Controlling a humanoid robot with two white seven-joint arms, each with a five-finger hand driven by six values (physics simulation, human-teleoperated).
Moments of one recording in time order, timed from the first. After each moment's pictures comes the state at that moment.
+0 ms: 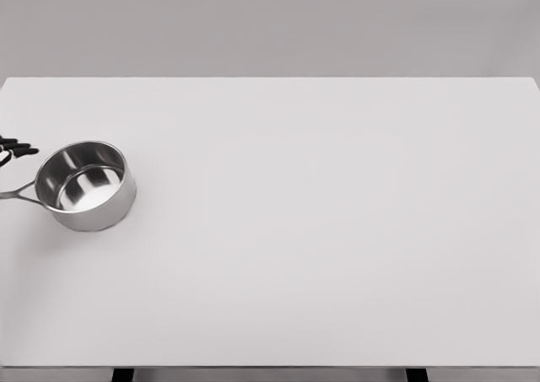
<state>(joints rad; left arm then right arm) 0.06 0.93 0.15 -1.47 -0.57 -0.61 -0.31 0.06 0.00 -0.08 0.05 -0.27 -0.07 0.21</state>
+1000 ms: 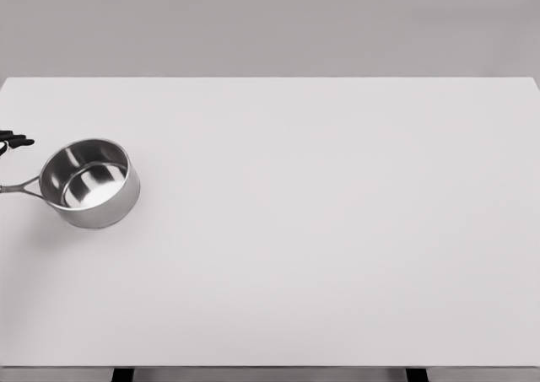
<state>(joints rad) 0.01 0.92 0.14 -1.44 -0.57 -0.61 -0.31 0.06 0.00 -0.08 0.05 -0.27 -0.07 0.21</state>
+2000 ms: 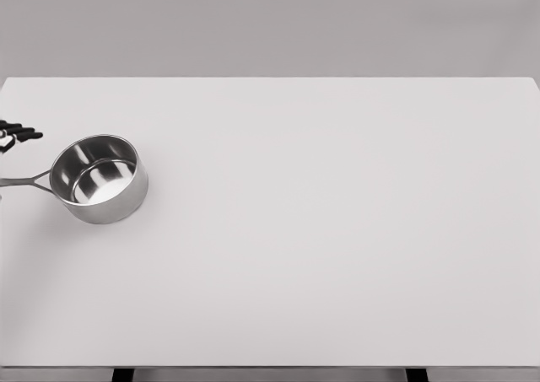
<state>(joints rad) -0.02 0.89 0.13 -1.45 -0.56 -0.61 -0.31 0.06 0.00 -0.08 0.05 -0.27 -0.07 0.21</state>
